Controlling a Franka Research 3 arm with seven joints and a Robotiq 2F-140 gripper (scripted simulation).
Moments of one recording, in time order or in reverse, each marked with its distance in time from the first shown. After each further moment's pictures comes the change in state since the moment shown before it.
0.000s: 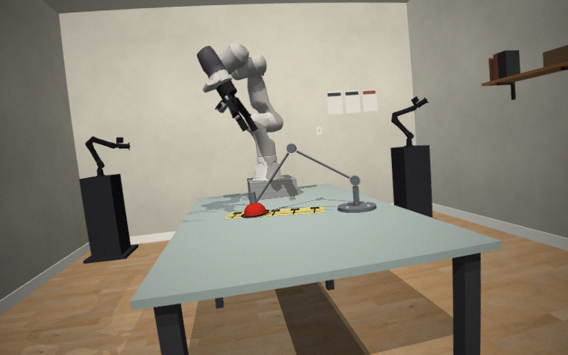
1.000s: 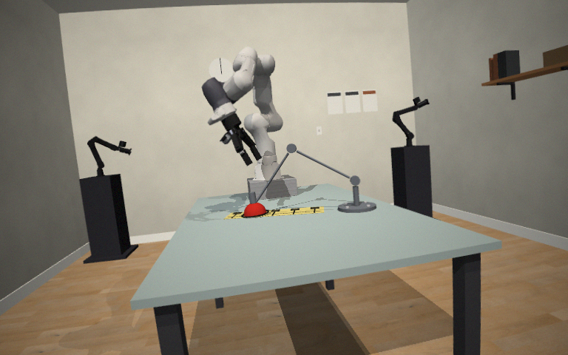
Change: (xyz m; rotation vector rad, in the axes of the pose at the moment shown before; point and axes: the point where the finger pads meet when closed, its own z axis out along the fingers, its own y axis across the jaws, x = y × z) arm 0.061 0.014 0.125 -0.040 0.017 0.058
